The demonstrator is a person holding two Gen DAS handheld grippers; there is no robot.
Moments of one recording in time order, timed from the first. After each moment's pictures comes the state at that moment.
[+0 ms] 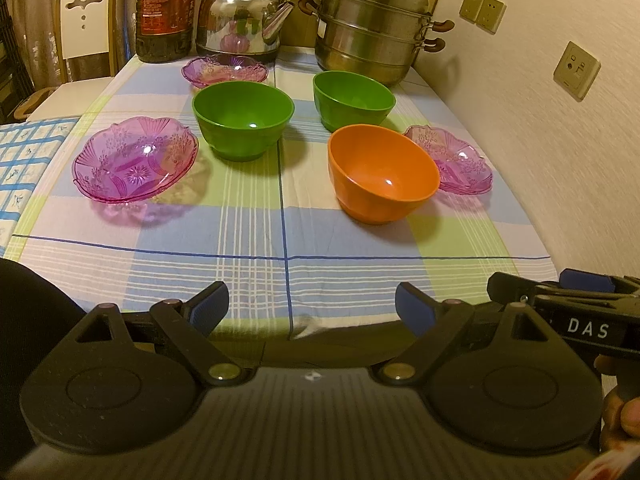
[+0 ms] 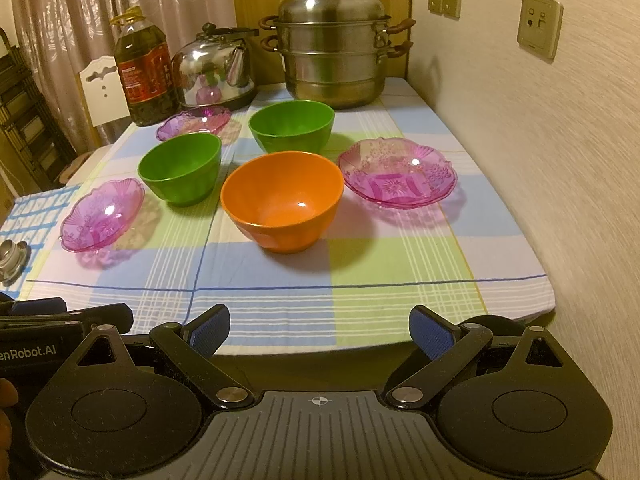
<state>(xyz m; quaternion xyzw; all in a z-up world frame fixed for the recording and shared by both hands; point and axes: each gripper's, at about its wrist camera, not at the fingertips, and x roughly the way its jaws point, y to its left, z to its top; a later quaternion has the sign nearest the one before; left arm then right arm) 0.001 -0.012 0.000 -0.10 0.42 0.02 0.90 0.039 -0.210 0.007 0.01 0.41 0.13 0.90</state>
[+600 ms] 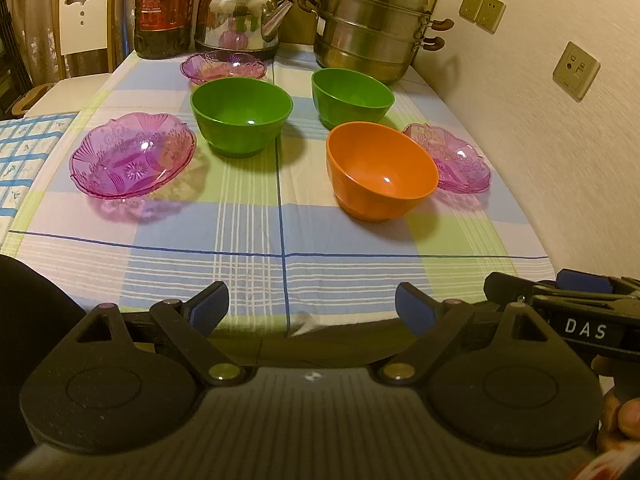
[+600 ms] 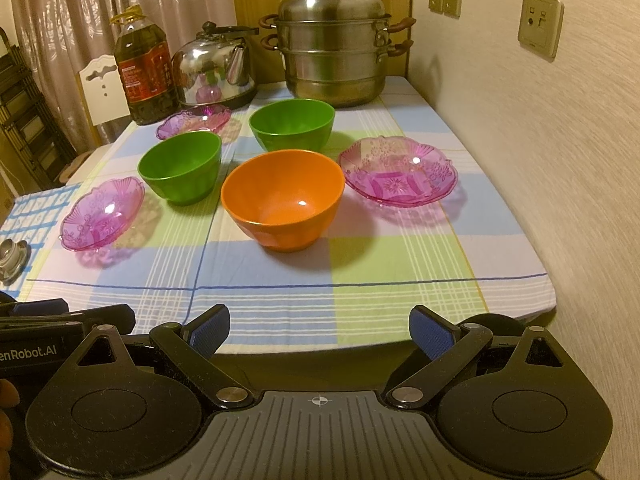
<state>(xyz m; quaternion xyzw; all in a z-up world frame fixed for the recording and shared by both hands) 0.002 -0.009 -0.002 -0.11 0.42 0.02 0.90 0.039 -0.210 0.006 0.01 0.41 0.13 0.90</state>
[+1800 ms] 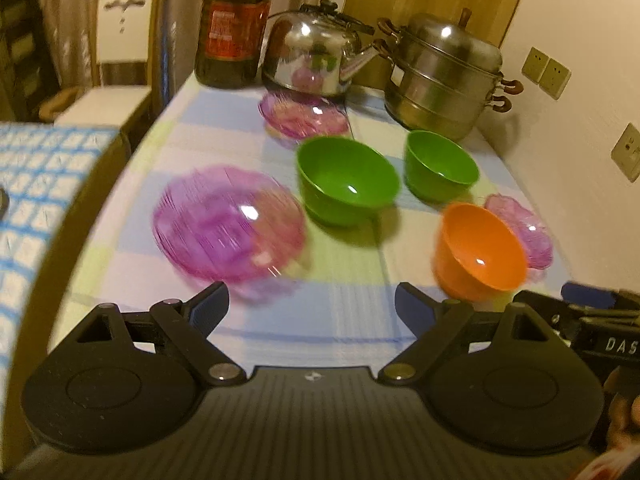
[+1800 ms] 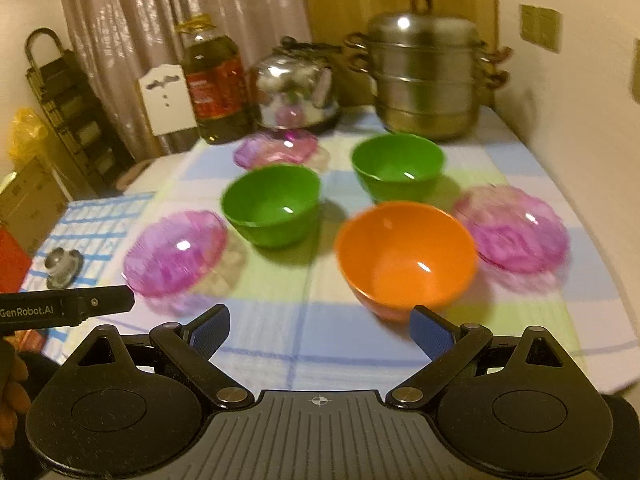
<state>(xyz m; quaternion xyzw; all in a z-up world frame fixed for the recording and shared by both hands) 0.045 0.144 0.020 -0.13 0.39 0.05 0.91 0.095 -0.110 0.021 0.02 0.38 0.23 0.89</state>
